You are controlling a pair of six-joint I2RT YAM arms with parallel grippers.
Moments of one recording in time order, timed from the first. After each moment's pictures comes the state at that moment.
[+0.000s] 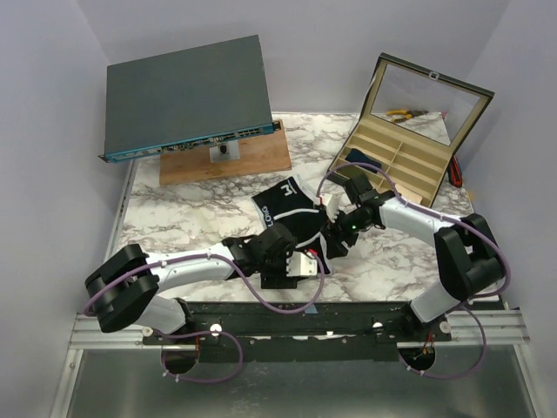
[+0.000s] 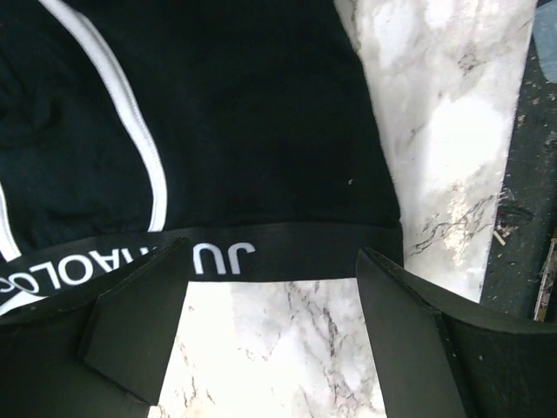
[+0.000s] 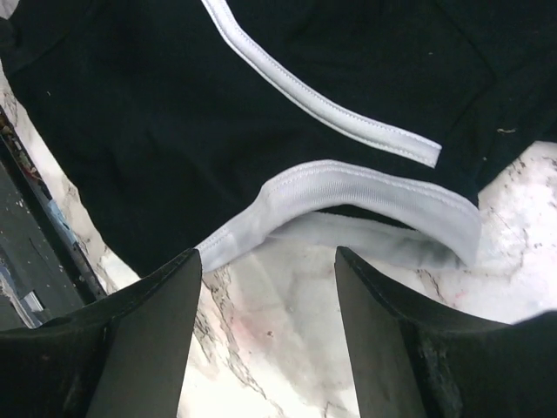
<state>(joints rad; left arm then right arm) -1.01 1.37 0.69 -0.27 0.13 0.62 0.46 1.57 0.90 -0.57 -0.57 -0.49</state>
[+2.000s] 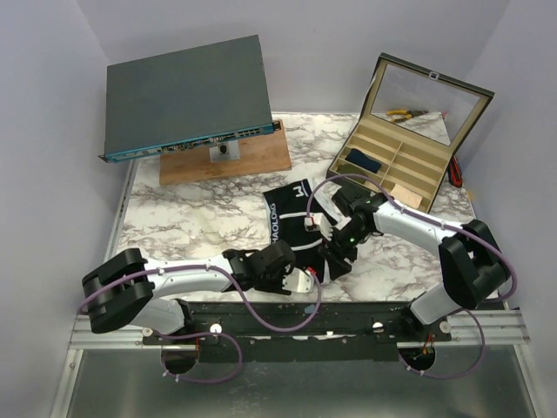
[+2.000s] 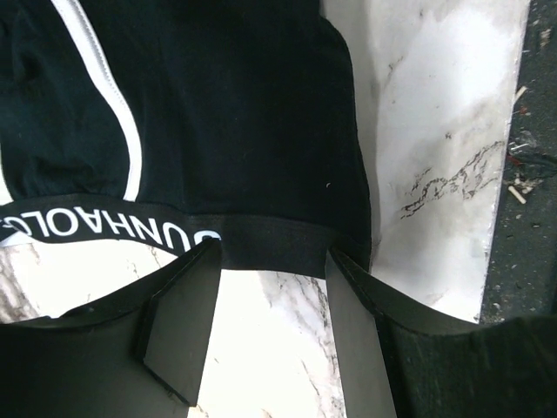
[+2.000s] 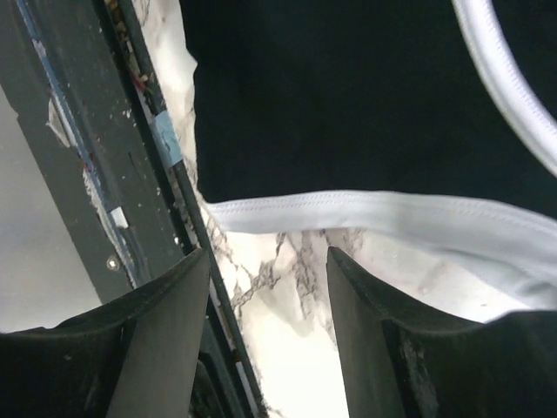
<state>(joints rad) -1.13 1.35 0.63 -0.29 -0.08 0.66 0.58 1.54 0.92 -0.85 -0.63 -0.59</state>
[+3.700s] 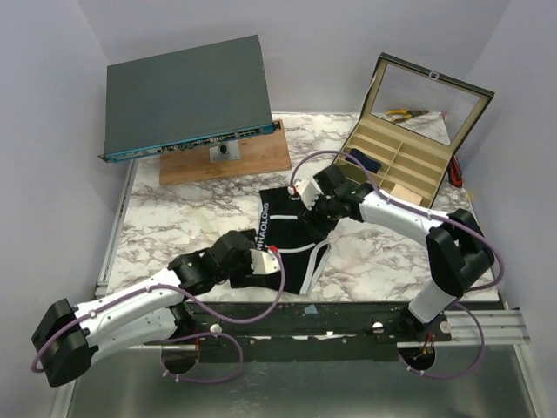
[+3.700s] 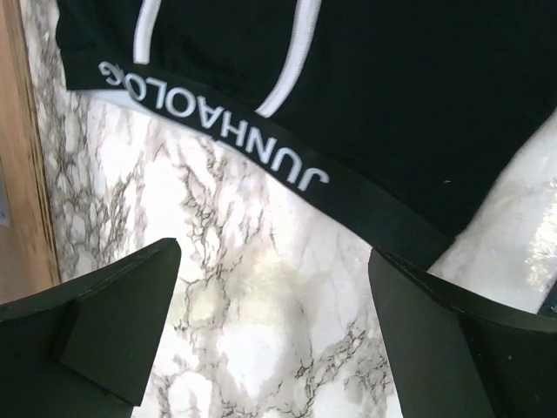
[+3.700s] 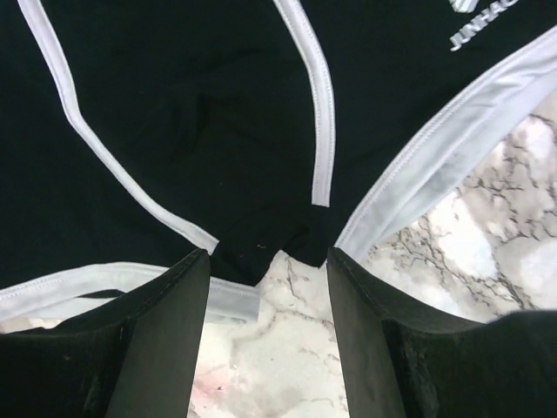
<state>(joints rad) -0.97 0.87 0.46 -0.37 -0.15 0.64 0.65 1.63 1.09 -0.49 -0.21 -0.37</state>
